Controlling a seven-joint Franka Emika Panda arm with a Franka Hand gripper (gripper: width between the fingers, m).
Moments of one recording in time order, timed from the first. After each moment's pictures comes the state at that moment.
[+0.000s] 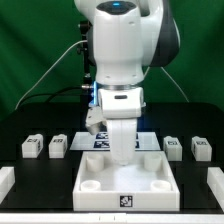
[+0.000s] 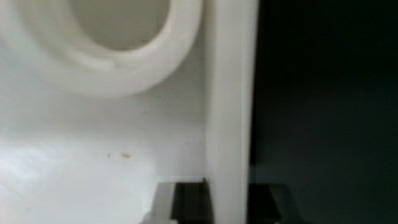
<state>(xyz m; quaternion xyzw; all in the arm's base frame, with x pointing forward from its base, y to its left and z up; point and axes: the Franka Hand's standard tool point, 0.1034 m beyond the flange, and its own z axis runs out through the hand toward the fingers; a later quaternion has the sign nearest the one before) 0.455 0.013 0.008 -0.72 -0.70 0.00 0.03</state>
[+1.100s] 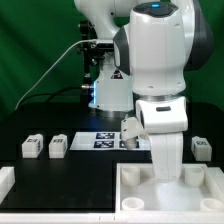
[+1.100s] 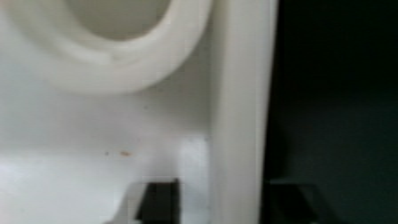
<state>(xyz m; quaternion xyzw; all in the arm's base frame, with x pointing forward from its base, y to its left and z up) 0.498 0.068 0.005 -0.71 -0.70 -0.01 0.05</state>
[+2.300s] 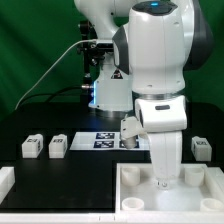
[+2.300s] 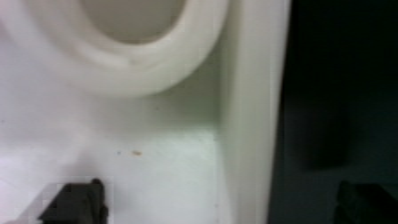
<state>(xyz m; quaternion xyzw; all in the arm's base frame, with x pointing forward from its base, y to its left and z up) 0.500 0.070 0.021 -0.76 -0.65 -0.01 0.04</state>
